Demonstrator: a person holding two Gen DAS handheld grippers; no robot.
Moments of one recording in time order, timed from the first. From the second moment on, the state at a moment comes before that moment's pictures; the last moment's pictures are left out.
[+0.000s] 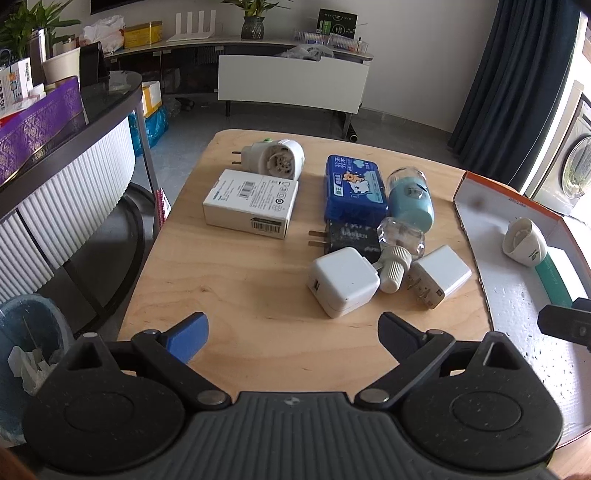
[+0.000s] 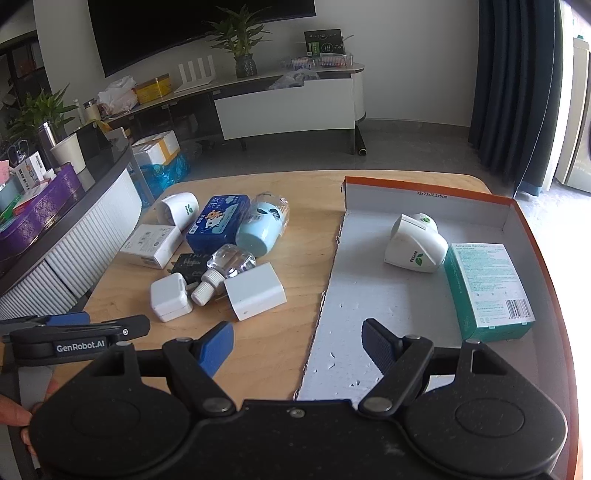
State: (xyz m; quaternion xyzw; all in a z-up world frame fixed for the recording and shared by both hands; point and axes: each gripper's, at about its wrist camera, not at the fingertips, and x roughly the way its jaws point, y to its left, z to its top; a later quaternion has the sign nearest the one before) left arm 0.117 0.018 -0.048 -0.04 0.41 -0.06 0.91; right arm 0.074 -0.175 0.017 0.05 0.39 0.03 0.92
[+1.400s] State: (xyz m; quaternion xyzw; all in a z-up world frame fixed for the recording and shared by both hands) left arm 0.127 0.027 -0.051 -0.02 0.36 -0.11 0.93; right arm 0.155 -0.126 -0.028 -0.04 0.44 0.15 0.88
